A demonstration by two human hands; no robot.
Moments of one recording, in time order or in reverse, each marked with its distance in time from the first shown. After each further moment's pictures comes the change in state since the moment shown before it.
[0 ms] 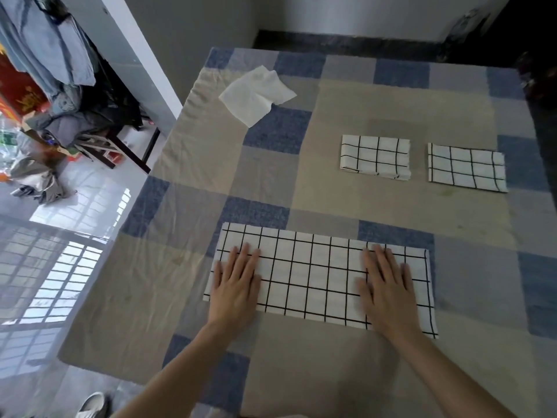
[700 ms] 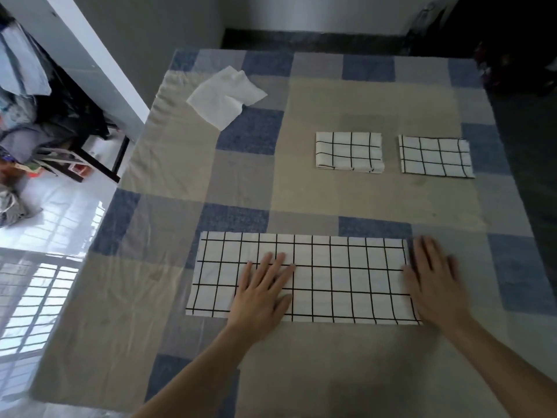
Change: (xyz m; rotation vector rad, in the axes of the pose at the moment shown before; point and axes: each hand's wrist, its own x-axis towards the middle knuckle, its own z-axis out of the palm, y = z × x) left_hand 0.013 0.054 0.014 0.136 -0.140 0.373; right_hand -0.006 0.105 -0.024 -0.026 0.033 0.221
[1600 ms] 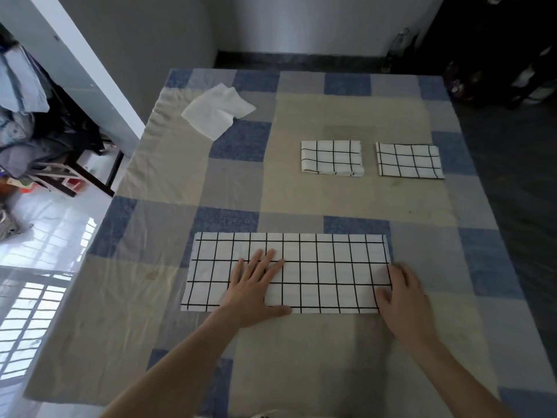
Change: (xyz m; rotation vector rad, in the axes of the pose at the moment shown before) left_hand 0.005 0.001 -0.021 -0.028 -0.196 0.026; right_hand -0.063 -0.048 -0.018 0.179 -0.020 0.185
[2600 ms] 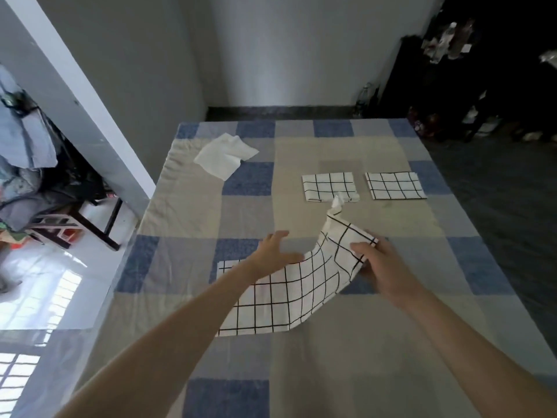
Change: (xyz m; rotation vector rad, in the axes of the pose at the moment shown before) left_hand 0.023 -0.010 -0.131 -0.719 0.000 -0.065; right_hand -0.015 -0.153 -0.112 1.214 -0.193 0.054
